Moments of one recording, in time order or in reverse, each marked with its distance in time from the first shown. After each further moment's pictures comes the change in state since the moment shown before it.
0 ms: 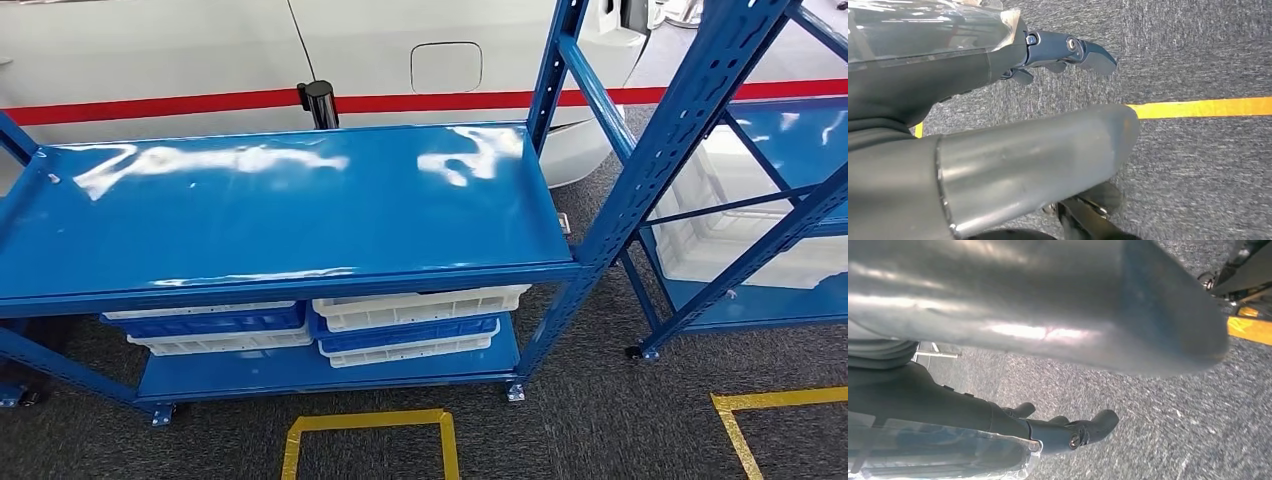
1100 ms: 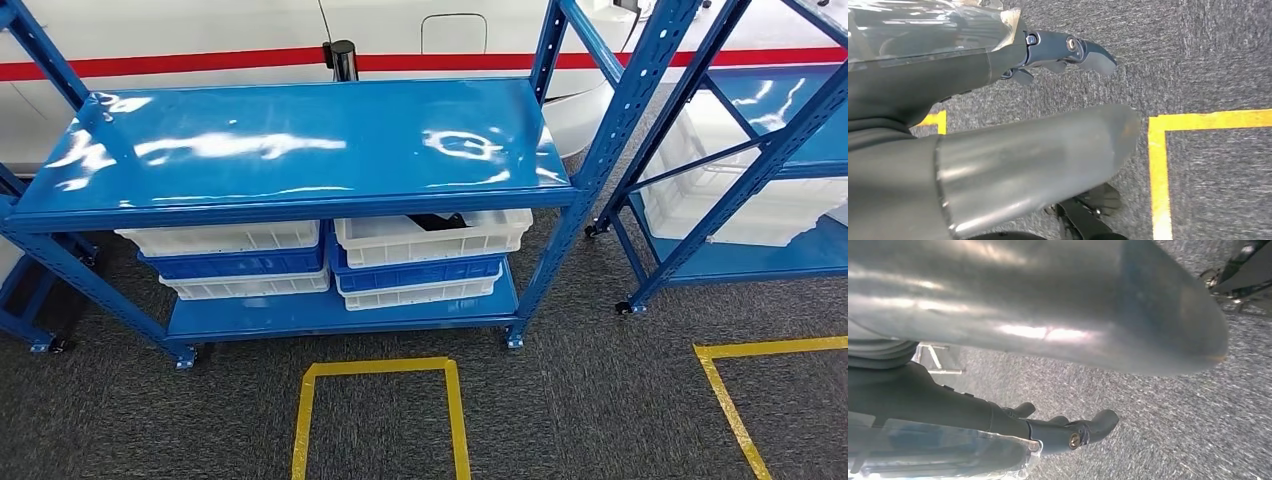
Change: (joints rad) left arm -0.001 0.003 0.000 0.000 -0.014 -0.002 -0.006; right arm -0.001 0.002 -0.013 0.001 0.000 -0.003 0.000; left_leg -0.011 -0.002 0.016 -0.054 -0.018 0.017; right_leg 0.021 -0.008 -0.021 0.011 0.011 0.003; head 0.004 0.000
